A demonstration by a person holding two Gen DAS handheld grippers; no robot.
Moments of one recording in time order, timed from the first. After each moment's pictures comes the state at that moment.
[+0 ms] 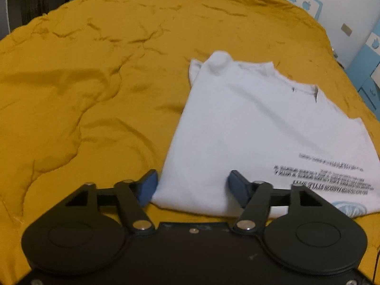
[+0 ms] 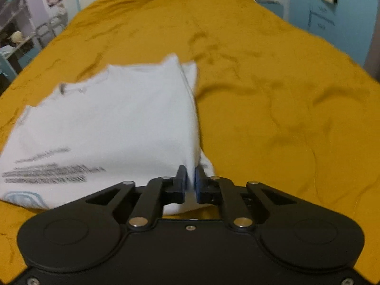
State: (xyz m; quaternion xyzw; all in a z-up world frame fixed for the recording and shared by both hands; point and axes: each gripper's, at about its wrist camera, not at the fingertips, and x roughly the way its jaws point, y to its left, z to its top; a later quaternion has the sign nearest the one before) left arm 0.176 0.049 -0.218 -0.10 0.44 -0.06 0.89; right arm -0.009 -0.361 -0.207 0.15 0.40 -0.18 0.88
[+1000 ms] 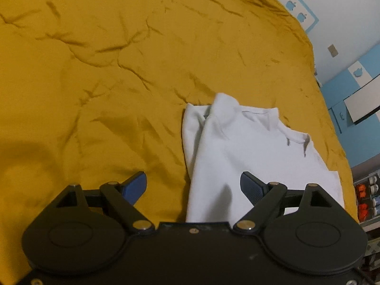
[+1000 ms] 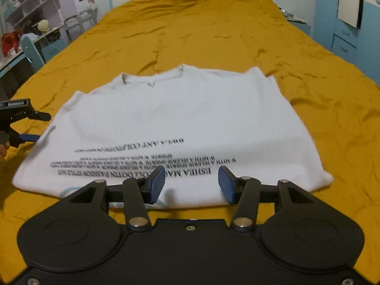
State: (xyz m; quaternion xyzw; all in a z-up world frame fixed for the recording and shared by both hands) left arm 0.334 0.092 -0.229 -0.23 0.48 -0.14 0.83; right arm 0.022 -0.222 -0.190 0.10 0.38 -0.15 0.91
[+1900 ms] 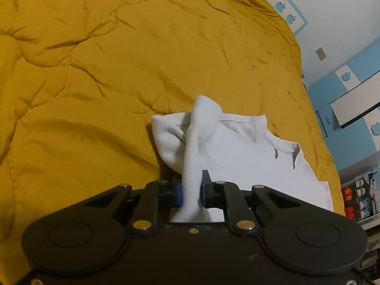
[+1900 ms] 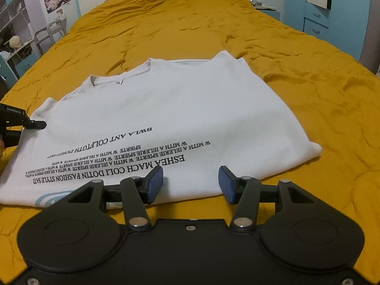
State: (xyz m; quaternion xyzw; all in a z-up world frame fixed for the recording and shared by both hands) left arm 0.374 0.053 -0.247 -0.26 0.47 -0.18 0.83; right arm 0.015 -0.231 -0.209 0.14 0.37 -0.22 0.89
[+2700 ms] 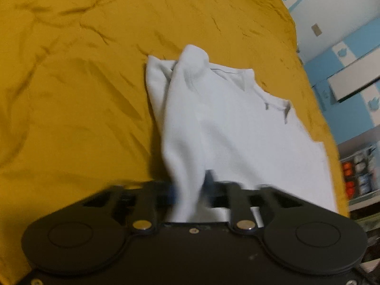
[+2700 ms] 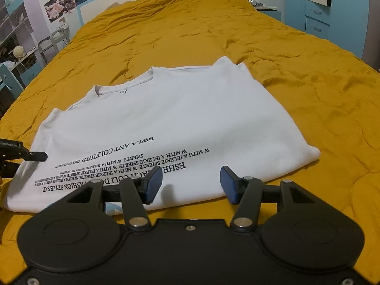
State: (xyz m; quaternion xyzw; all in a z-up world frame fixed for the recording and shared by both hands) left arm 0.323 0.042 -0.251 -0.24 0.51 -0.20 0.80; right arm 0.011 -0.240 -0.202 0.16 0.36 -0.20 0.90
